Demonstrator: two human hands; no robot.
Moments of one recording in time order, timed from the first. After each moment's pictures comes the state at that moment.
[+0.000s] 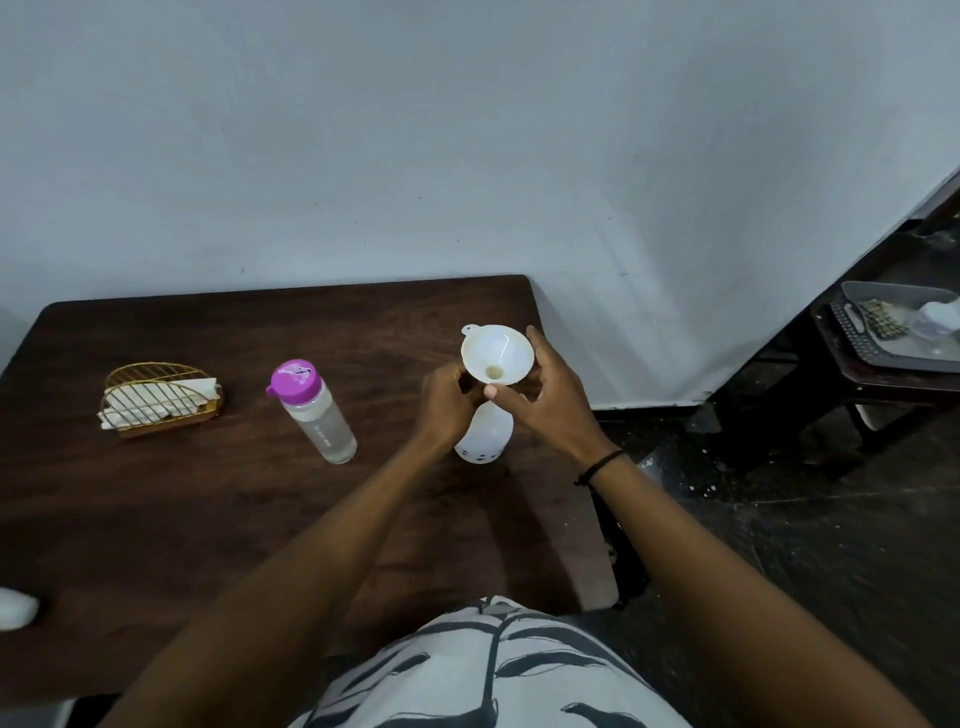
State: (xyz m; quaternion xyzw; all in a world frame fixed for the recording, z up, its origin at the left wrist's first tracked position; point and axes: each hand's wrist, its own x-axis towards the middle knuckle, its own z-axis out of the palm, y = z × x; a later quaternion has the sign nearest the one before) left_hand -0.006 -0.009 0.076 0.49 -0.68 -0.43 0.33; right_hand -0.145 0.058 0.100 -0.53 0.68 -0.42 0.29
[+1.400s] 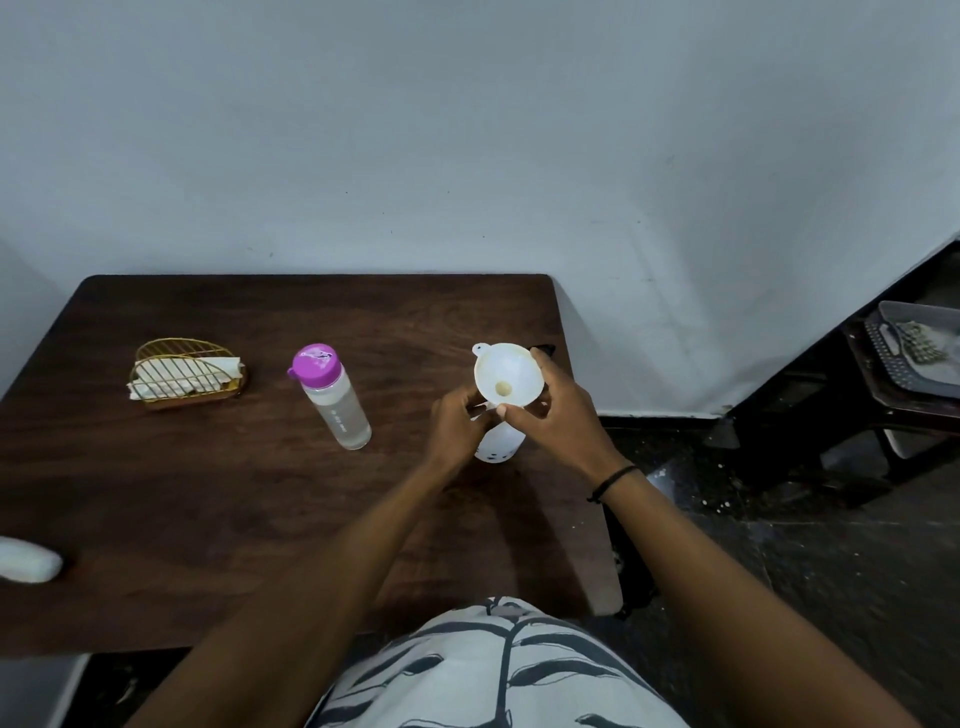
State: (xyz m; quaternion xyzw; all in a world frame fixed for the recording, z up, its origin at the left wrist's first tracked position) left_hand 0.006 0.012 0.042 0.48 -0.66 -0.45 0.36; right_hand -0.146 0.064 0.083 -0.58 0.70 -0.33 0.26
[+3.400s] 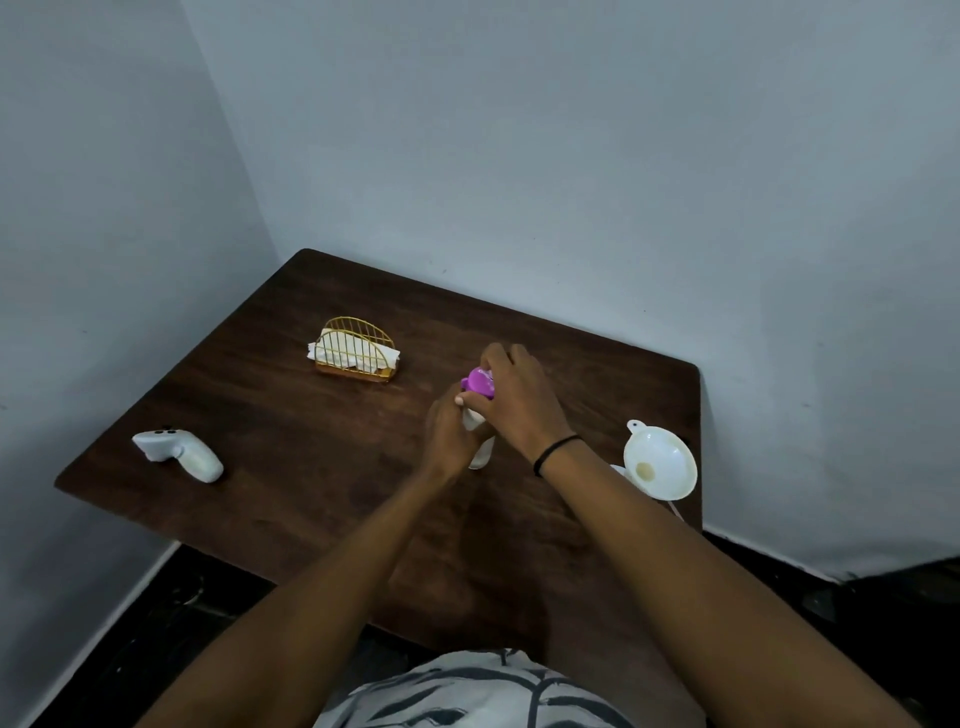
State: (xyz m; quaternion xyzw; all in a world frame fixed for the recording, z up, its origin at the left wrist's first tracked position) left_hand 0.161 -0.023 0.046 0.65 -0.55 -0.37 0.37; right_hand 0.048 -0.043 0.124 -0.78 0.57 -0.20 0.15
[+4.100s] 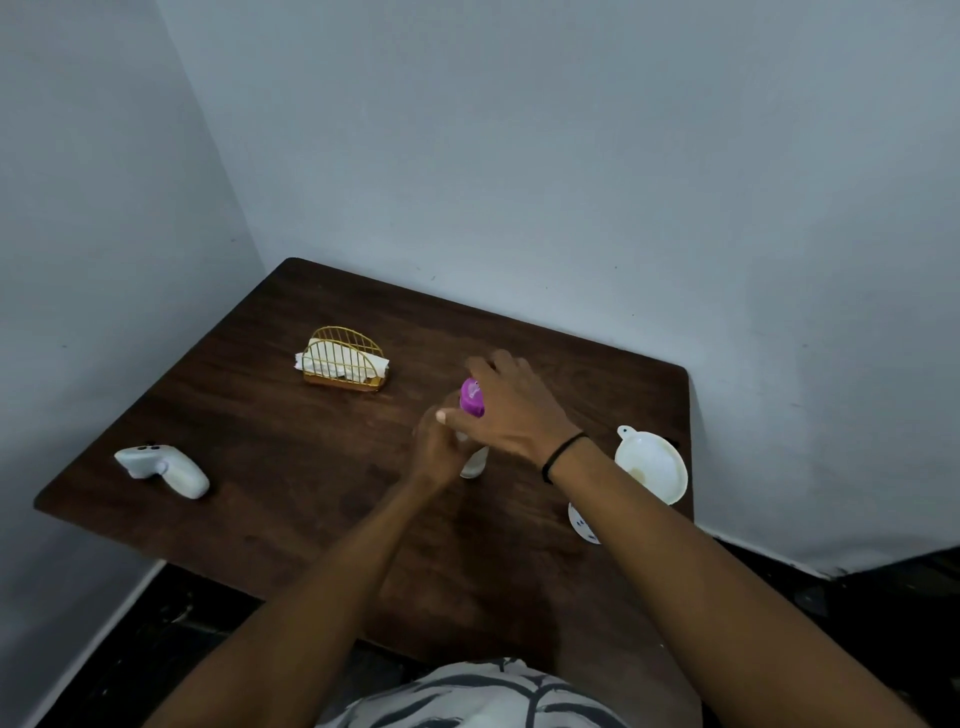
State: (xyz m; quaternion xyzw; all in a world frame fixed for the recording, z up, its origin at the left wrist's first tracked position) left_hand 0.166 -0.028 0.041 0.60 -0.64 -0.31 0.38; right_hand 0.038 -0.047 0.144 -0.82 0.55 -0.06 0.16
